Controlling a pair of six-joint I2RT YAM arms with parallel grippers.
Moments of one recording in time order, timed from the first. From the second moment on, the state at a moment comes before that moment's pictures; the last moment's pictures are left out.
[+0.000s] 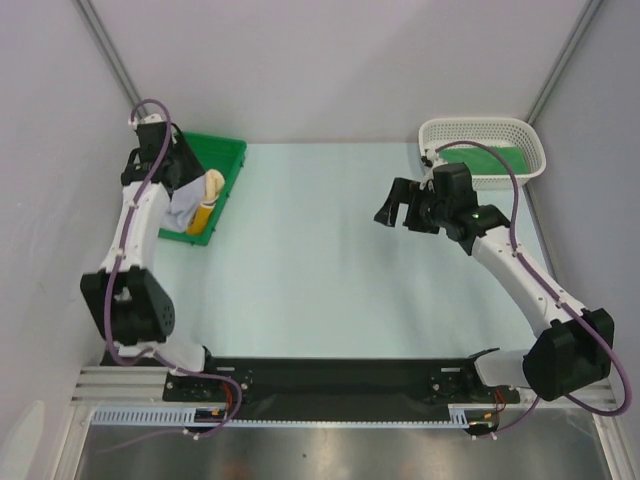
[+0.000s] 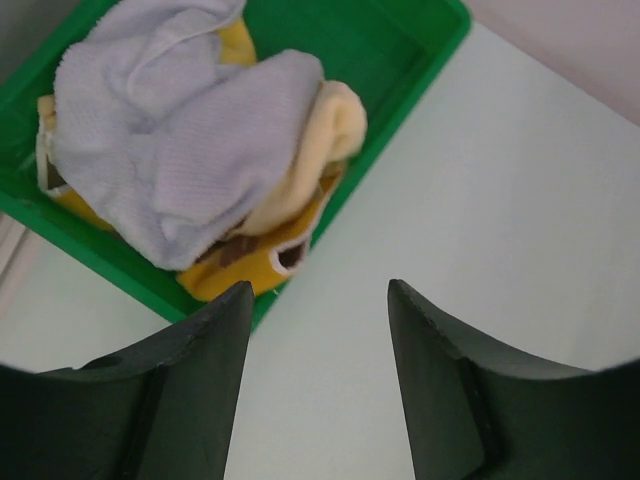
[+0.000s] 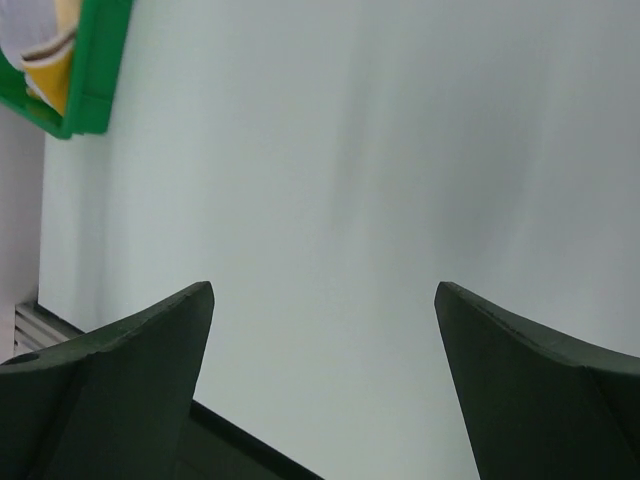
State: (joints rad) left arm 0.07 1.52 1.49 -0.60 -0.13 -0.38; right arm 0.34 1.32 1.20 -0.48 -0.23 0.47
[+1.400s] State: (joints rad) left arm 0.09 1.63 1.79 -0.72 -0.23 -0.32; right arm 0.35 1.26 1.19 -0.47 -0.29 0.44
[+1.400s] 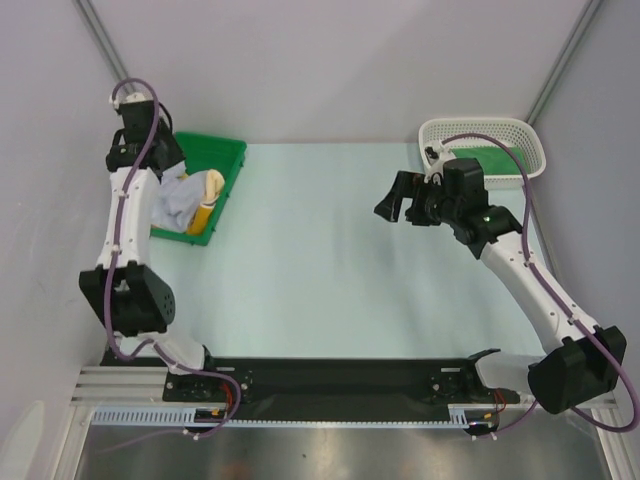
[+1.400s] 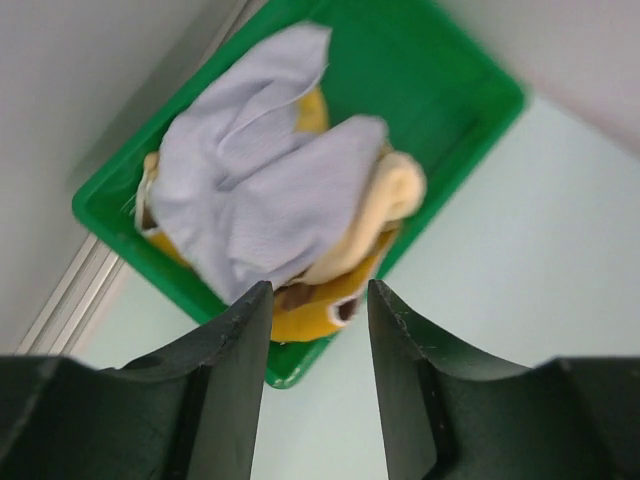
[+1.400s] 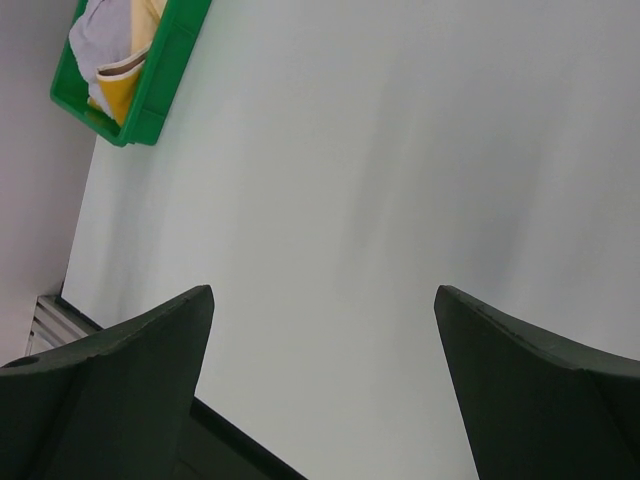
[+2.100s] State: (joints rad) left arm 0.23 2.00 1.62 -0.67 -0.21 -0.36; right arm 0.35 1.26 1.17 -0.46 -0.29 0.44
